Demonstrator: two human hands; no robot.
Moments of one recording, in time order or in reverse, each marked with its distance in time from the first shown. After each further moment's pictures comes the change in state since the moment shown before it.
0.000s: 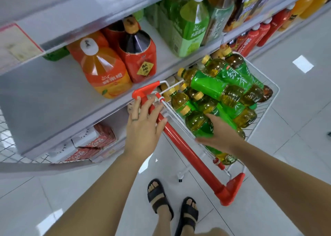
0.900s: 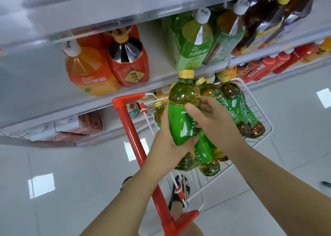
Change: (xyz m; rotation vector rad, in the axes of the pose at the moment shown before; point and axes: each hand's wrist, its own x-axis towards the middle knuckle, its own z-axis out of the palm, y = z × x) left_hand 0.050 0.143 0.002 -1.062 -0.046 -0.431; right_hand 0.032 -0.032 -0.117 0.627 0.020 -0.261
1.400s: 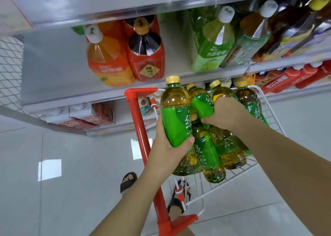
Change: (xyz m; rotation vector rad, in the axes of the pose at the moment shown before) left_hand -0.017 -0.022 0.006 -0.119 0.239 -0.118; right_hand 0.064 0.013 -0.017 -1.134 -0.234 0.051
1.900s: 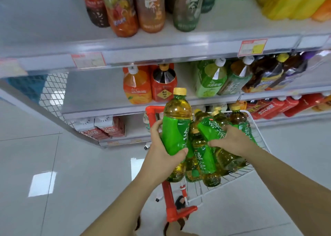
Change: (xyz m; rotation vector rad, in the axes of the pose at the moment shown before) left_hand -0.069 0.070 -0.042 0.112 0.045 0.058; right_hand -0.091 0.000 -0.027 0.376 -0.090 0.105
